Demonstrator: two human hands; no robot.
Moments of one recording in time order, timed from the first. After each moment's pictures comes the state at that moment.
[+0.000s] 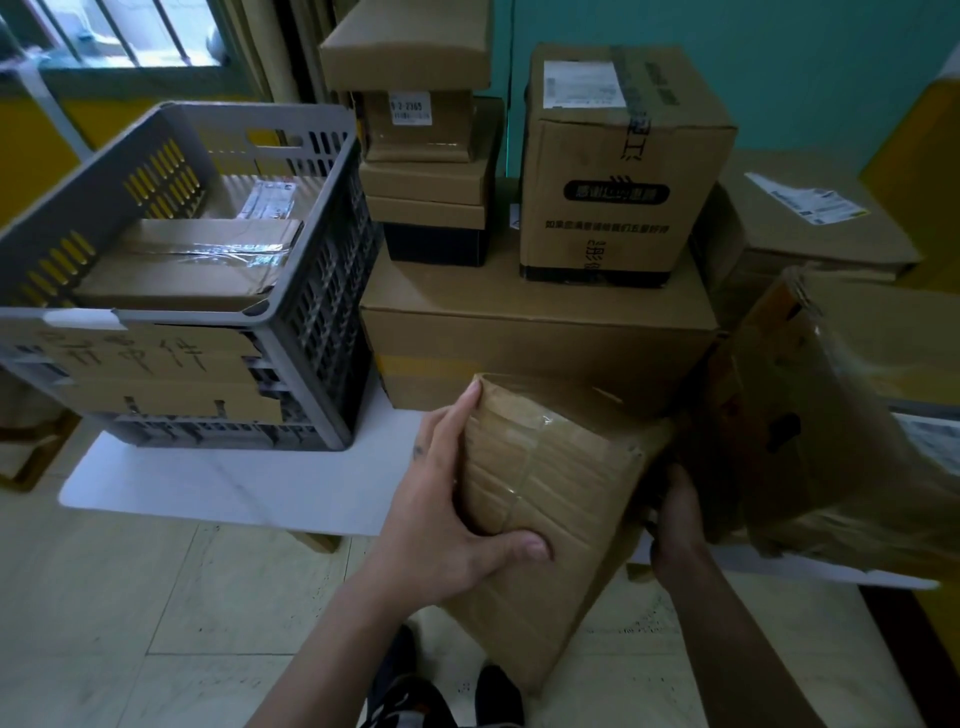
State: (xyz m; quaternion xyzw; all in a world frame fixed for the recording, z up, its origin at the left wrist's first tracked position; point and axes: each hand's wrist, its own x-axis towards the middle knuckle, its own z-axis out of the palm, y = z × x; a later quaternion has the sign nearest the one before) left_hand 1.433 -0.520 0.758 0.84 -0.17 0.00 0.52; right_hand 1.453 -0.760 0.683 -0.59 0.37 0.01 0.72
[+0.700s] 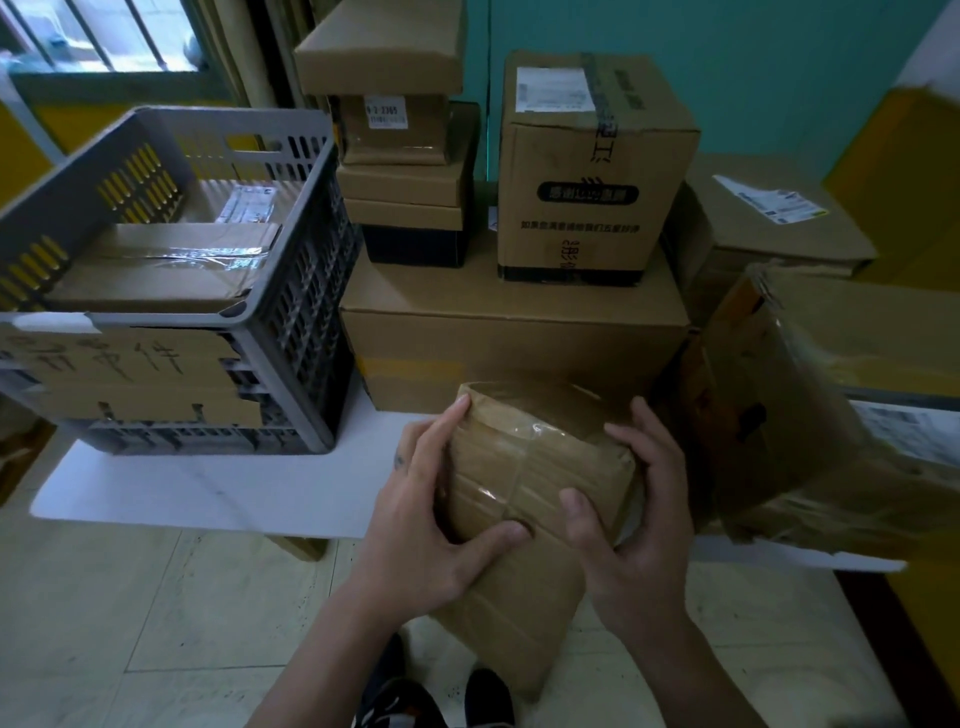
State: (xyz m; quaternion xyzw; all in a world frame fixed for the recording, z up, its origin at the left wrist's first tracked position) left_hand 1.424 -0.527 0.749 0.84 -0.19 0.09 0.49; right_hand 1.396 -0.715 0.751 -0.81 -0.01 -0.28 0.51
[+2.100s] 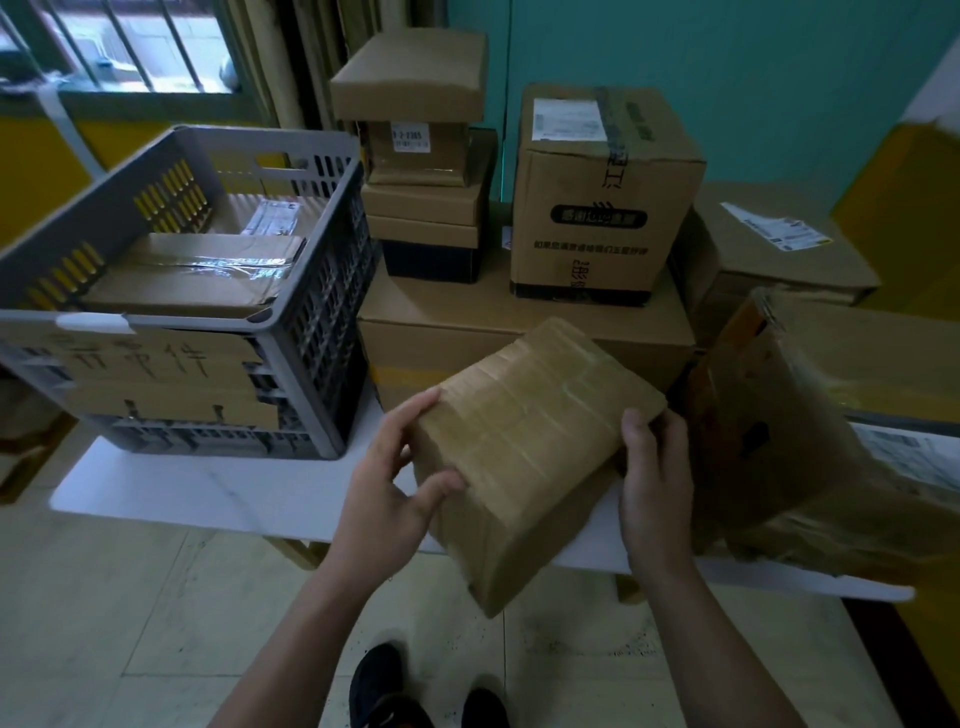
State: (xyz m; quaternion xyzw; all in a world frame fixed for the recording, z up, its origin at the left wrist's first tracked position) left_hand 1.440 -0.501 0.745 0.80 -0.12 0.09 0.58; right_hand 1.434 -0.725 0.769 -0.69 0.15 -0.14 0.69
